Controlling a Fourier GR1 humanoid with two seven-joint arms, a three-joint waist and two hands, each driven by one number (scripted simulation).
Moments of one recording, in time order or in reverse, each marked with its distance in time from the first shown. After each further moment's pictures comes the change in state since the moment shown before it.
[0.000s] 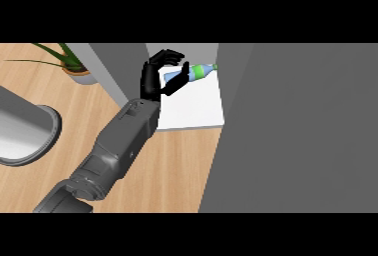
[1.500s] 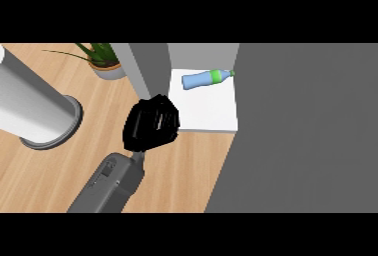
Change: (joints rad) left arm 0.638 0.050 -0.251 -0.903 0.222 -0.438 0.231; right arm -0.022 -0.086 0.000 -0.011 0.013 -0.051 0.066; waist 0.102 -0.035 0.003
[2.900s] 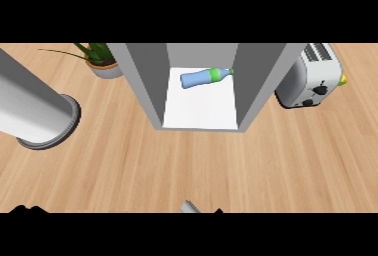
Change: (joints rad) left arm 0.953 0.386 0.119 -0.896 0.161 -0.167 -0.009; right arm -0.602 0.410 0.021 0.165 0.049 0.110 0.503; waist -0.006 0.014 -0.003
